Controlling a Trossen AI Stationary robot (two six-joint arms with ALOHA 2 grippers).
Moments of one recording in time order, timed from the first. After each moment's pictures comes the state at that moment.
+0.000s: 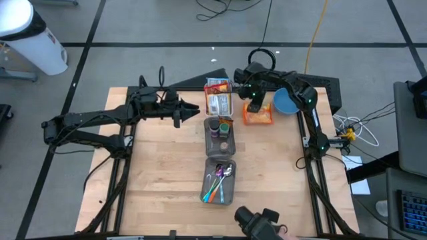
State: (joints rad) left arm 0.35 1.09 0.76 0.24 0.26 -0.55; right arm -0.75 2.20 1.76 -1.44 0.07 -0.38
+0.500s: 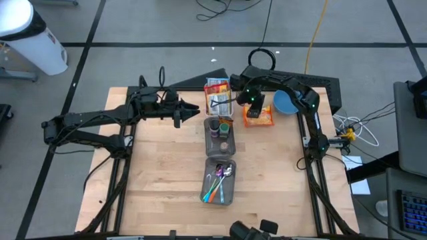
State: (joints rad) left arm 0.35 1.09 0.76 0.23 0.26 -0.55; right arm -0.64 2.13 1.76 -1.56 0.07 -0.33
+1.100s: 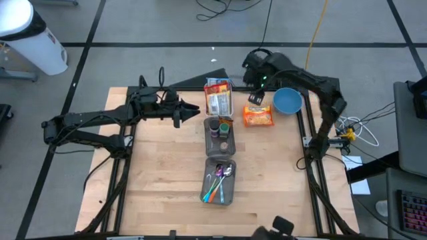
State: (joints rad) left arm 0.34 1.09 0.76 0.25 0.26 -0.57; right arm -0.67 1.79 1.76 -1.37 0.08 -0.24
